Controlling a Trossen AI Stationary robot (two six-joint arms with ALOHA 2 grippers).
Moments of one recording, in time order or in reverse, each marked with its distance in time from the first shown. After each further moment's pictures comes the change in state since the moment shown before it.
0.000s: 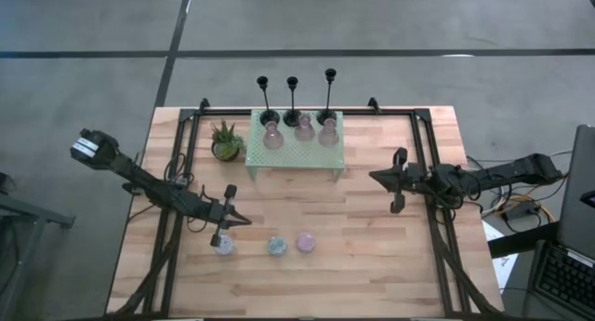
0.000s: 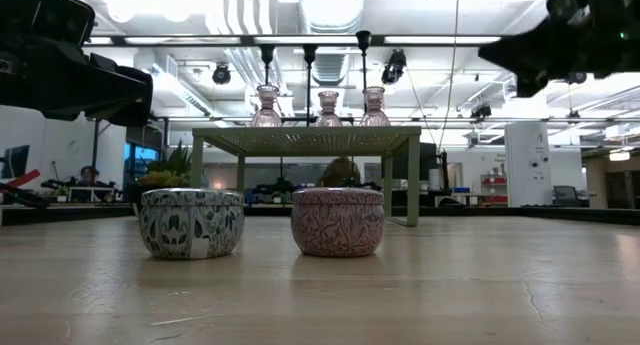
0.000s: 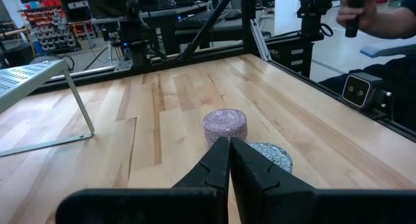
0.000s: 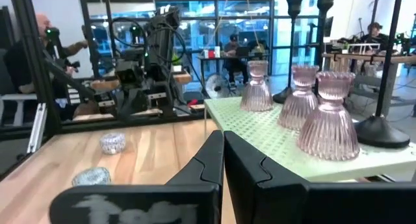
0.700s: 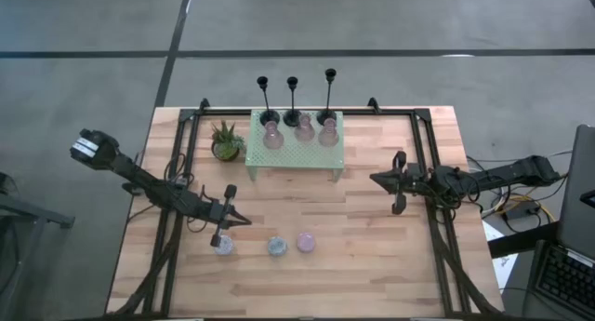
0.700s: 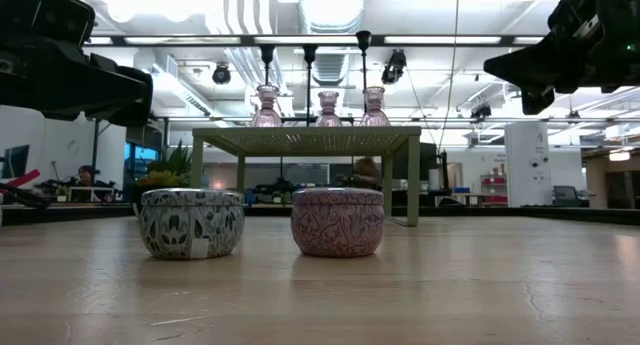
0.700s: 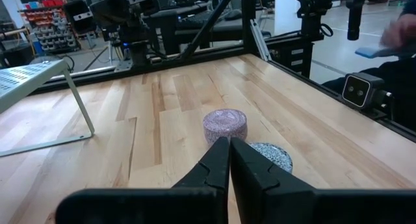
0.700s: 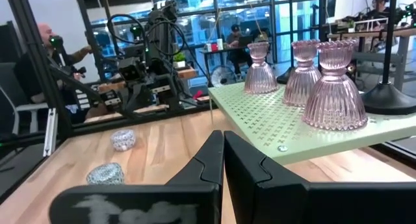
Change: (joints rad) left arm 0.000 0.000 0.000 0.000 0.000 0.000; right arm 0.000 -0.056 -0.049 -0.036 -0.008 0.108
